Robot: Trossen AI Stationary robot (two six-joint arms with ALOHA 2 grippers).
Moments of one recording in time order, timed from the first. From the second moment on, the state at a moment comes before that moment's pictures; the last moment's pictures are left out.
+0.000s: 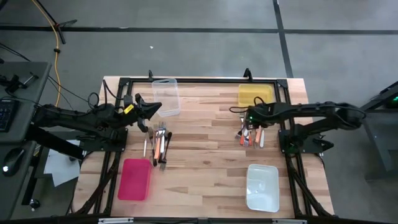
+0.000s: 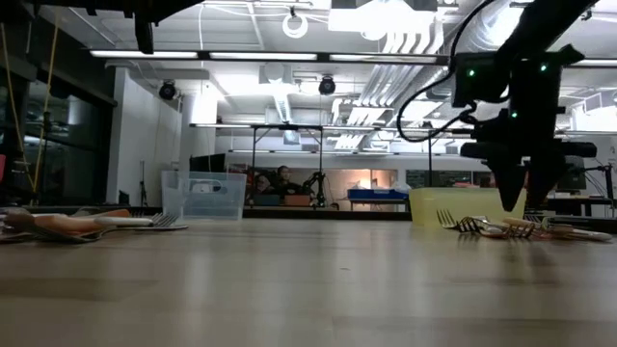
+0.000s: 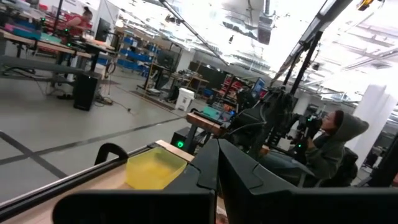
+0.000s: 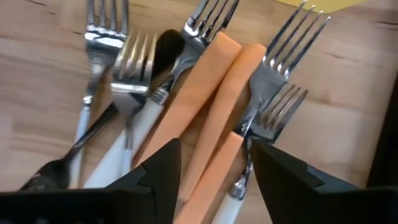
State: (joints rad) left arm -0.09 0.60 0.40 0.41 -0.47 -0.29; right arm -0.30 1.23 0.61 -0.84 0.23 1.05
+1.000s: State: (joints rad) left arm -0.09 0.60 0.40 0.41 -0.47 -0.31; right arm -0.36 1.28 0.61 -0.77 0.19 0.91
